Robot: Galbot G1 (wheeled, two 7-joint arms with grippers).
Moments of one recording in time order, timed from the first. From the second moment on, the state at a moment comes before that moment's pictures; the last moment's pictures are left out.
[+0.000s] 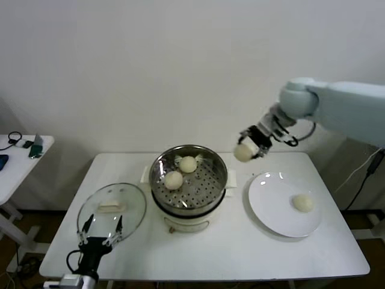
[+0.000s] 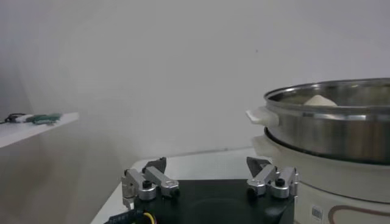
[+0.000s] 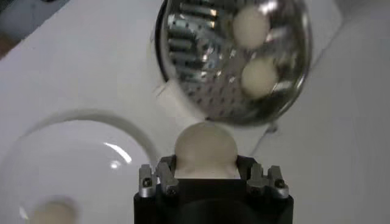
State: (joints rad) left arm 1.72 -1.44 -0.70 -2.03 -0.09 -0.04 0.05; right arm 0.99 0.94 -1.60 1.50 0.27 0.22 -0.93
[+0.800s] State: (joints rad) left arm 1.72 -1.44 -0.72 -2.02 -0.11 -0.04 0.04; right arm 0.69 1.24 -1.55 1.48 -0.09 0.36 -0.85
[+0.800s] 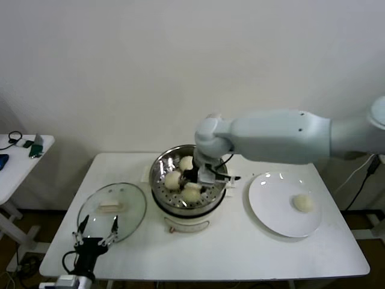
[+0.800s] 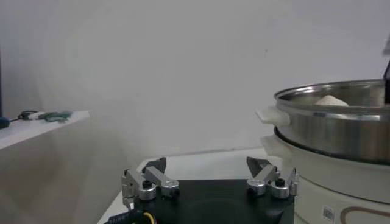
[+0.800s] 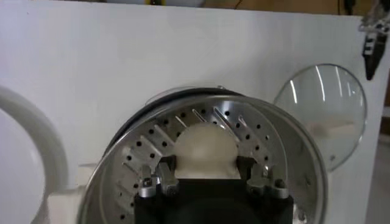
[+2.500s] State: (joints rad) left arm 1.75 -1.46 -0.73 -2.06 -0.11 -0.05 0.05; right arm 0.63 0.66 -1.72 1.11 0.36 -0.03 -0.98
